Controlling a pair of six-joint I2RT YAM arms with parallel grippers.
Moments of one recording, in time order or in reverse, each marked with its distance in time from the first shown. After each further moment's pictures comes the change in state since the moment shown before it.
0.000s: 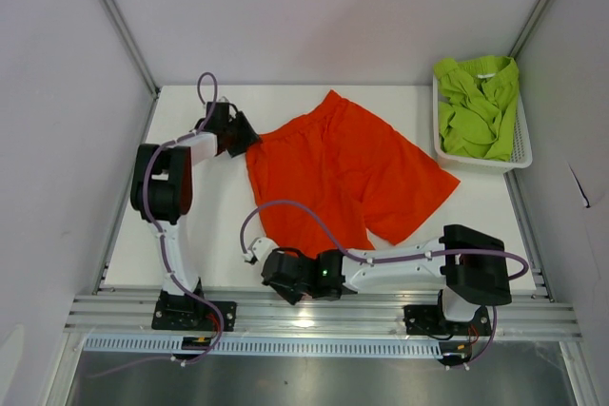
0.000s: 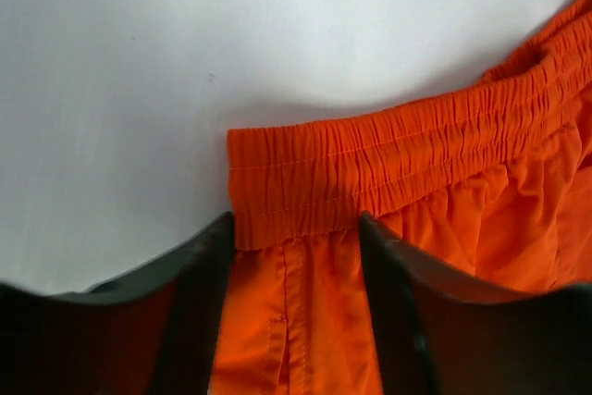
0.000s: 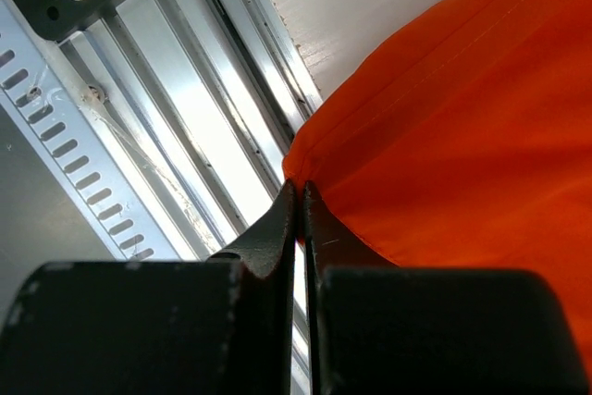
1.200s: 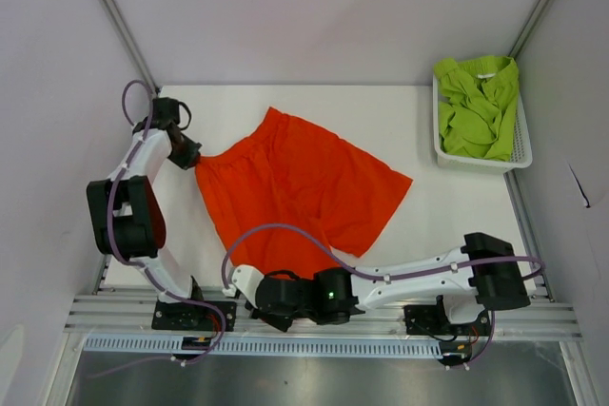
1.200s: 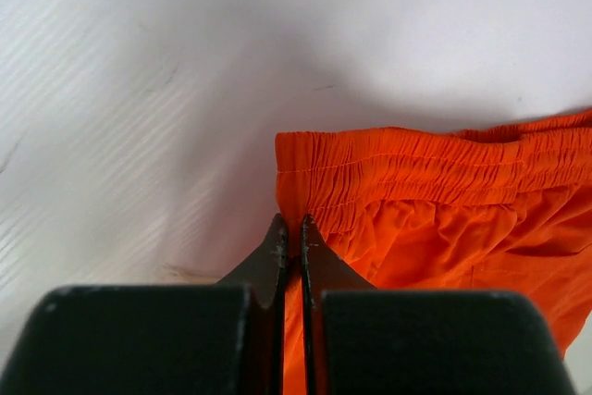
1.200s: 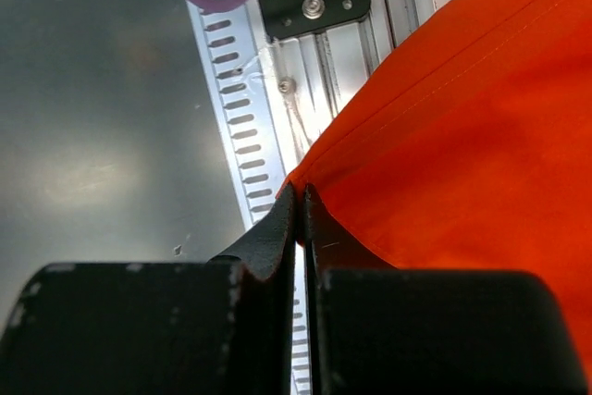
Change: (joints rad) left arm 0.220 -0.326 -0.026 -0.600 -0.280 -0.188; right arm 0.162 -0.051 0.111 -0.026 -0.041 -0.081
